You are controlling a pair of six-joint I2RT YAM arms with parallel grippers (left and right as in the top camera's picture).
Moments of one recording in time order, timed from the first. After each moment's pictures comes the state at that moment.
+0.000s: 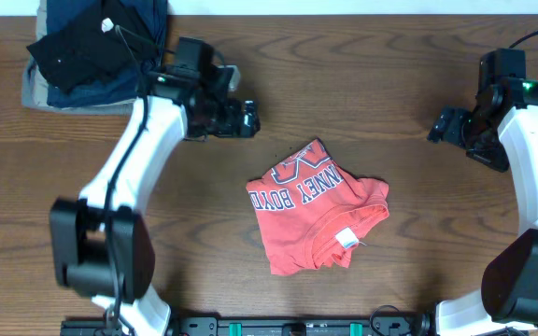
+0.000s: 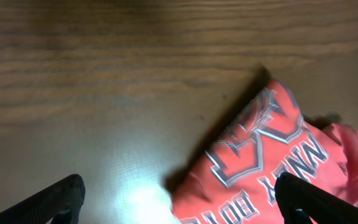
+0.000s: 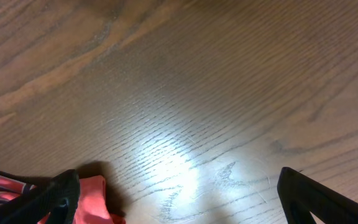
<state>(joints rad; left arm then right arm) -0.19 1.85 1.48 -0.88 0.42 -0.10 -0.14 1.70 1.45 -1.16 0.10 0.38</state>
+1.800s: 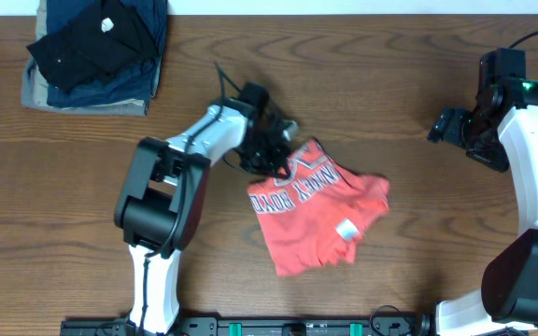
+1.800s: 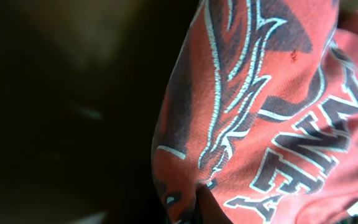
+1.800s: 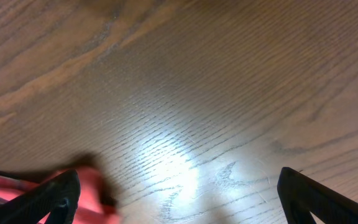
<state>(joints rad) -0.36 2.15 1.46 -0.83 0.59 0.02 -0.14 1.70 1.45 -1.16 0.10 0.38</state>
